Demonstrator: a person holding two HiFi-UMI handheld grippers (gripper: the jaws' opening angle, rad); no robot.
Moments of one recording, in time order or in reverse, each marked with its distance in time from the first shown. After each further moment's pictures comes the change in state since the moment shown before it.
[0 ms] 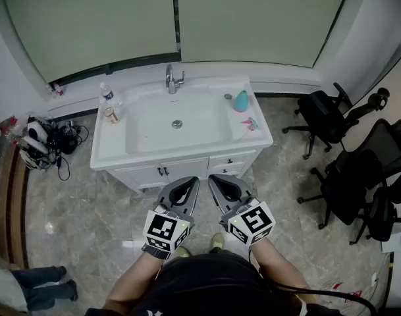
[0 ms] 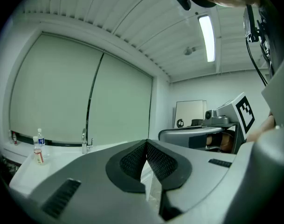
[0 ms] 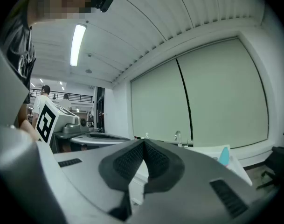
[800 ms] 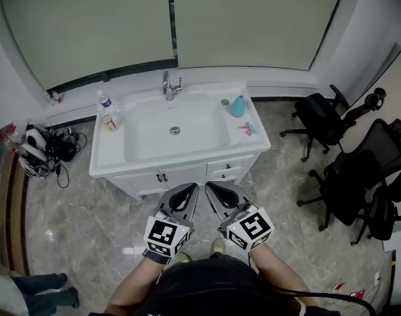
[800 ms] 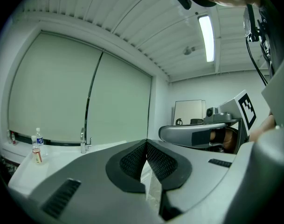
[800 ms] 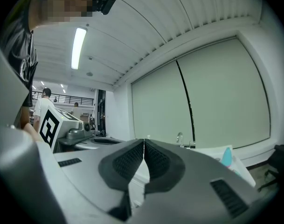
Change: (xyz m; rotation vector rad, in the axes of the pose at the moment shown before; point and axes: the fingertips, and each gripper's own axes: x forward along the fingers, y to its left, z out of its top) left arm 0.004 0.000 -0.001 0.001 0.008 -0.015; right arm 0.000 0.006 0.008 0.015 -0.030 0.020
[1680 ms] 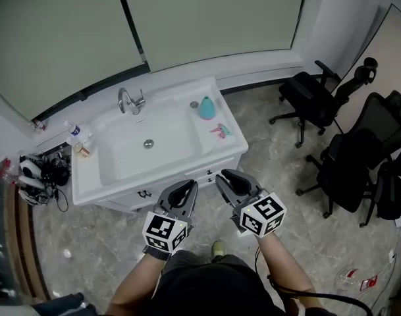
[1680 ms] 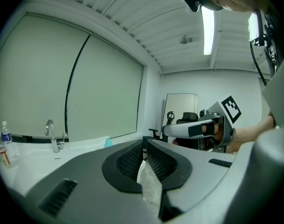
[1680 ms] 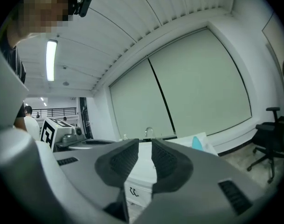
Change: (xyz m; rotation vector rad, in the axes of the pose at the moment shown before) left arm 0.178 -0.054 -0.015 0.007 0.097 -0.142; right arm -0.066 -0.218 -0.023 0.204 0.018 -0.156
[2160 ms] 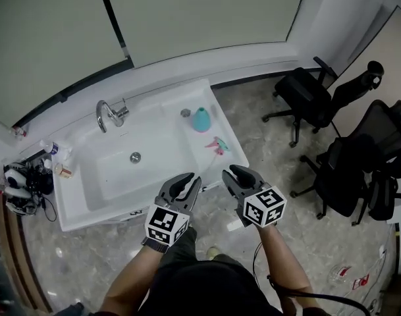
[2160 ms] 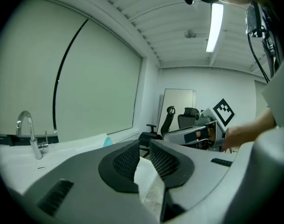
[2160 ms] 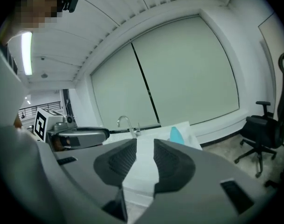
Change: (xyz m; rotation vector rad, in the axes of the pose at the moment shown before) left arm 0.139 0.109 -0.021 0.006 0.064 -0.098; right arm 0.109 -0.157 -0.035 0.054 0.143 -0.154
